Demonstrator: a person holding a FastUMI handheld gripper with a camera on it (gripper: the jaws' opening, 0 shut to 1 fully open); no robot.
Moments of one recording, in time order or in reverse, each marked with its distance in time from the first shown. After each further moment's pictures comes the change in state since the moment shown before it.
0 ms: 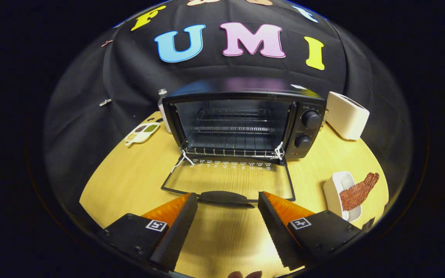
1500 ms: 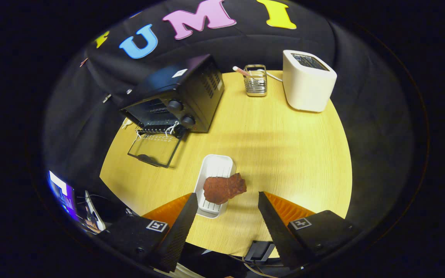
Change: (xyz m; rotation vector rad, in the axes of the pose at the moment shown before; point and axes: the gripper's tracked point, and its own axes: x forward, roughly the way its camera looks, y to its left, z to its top) arm -0.066 -0.322 -0.005 0.109 0.434 0.168
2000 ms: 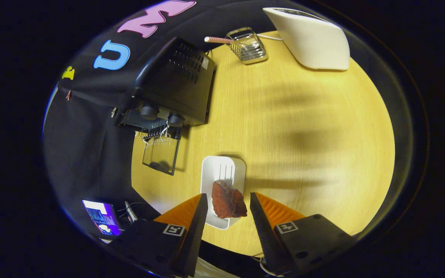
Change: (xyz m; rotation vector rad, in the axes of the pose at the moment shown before) arm 0.058 0.003 -0.004 0.203 0.262 0.225
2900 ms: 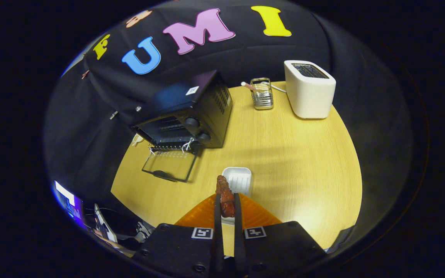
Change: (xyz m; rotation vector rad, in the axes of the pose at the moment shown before) arm -0.071 0.084 -0.016 -0.210 -0.461 -0.158
